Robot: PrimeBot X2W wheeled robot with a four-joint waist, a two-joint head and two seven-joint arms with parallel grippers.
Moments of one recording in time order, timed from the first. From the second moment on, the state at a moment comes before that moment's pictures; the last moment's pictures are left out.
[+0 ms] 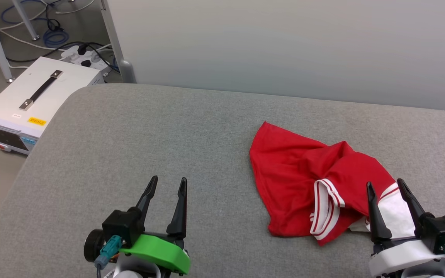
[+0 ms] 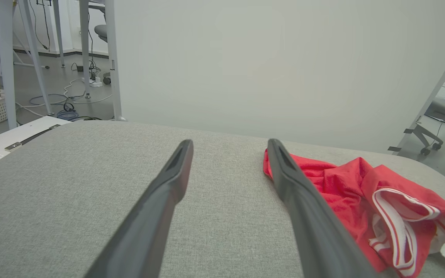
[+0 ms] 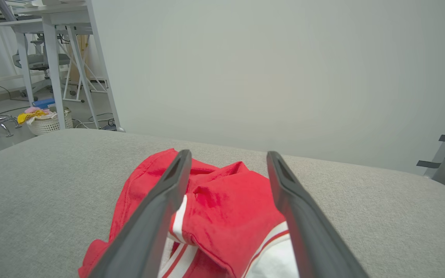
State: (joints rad) left arm -0.04 0.16 -0.34 0.08 -0.38 0.06 -0.26; right arm 0.06 -0.08 -0.03 0.05 0.08 0.13 -0.26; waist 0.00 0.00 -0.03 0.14
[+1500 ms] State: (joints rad) left arm -0.11 0.05 -0.37 0.15 -0.35 -0.04 -0.26; right arm -0.54 -0.51 0.55 0.39 0.59 0.13 1.00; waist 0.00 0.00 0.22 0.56
